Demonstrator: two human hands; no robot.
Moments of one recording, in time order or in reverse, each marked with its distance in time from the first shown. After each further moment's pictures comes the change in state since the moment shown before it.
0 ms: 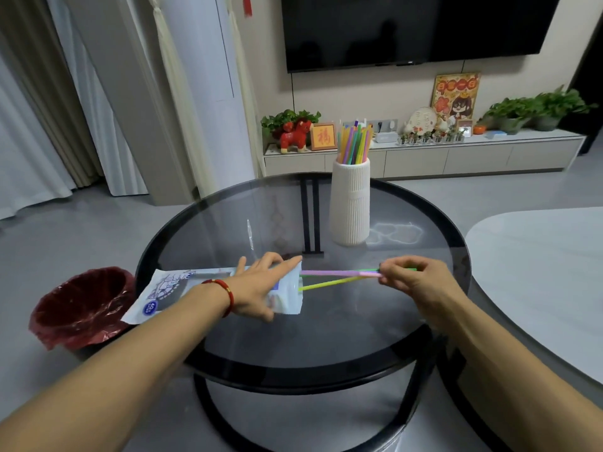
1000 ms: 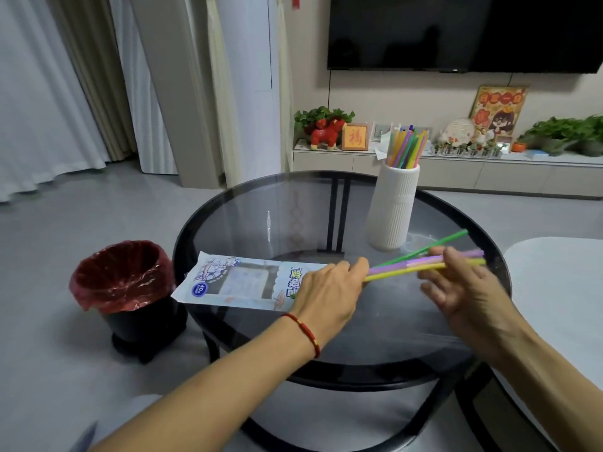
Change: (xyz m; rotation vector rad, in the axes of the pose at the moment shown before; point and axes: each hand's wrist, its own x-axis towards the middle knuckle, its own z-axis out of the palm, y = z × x) left_hand -0.032 0.097 0.008 0.032 0.656 -0.006; right_hand -0.050 -0.032 0.032 0.321 -0.228 -0.067
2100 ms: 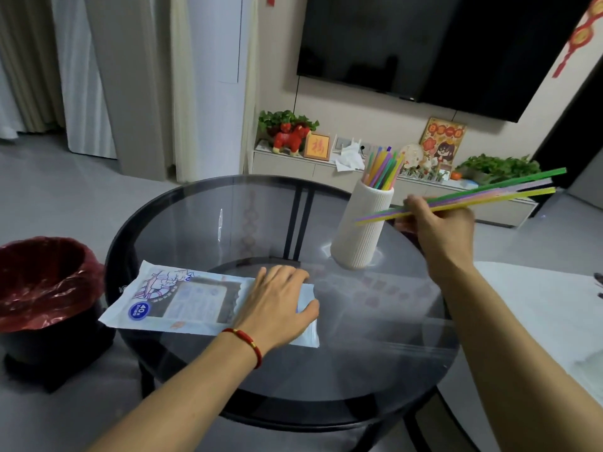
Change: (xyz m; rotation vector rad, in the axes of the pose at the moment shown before) left_hand 0.018 -0.063 0.047 -0.268 -0.001 -0.105; right_hand 0.096 -0.058 0.052 -0.762 0.431 -0.460
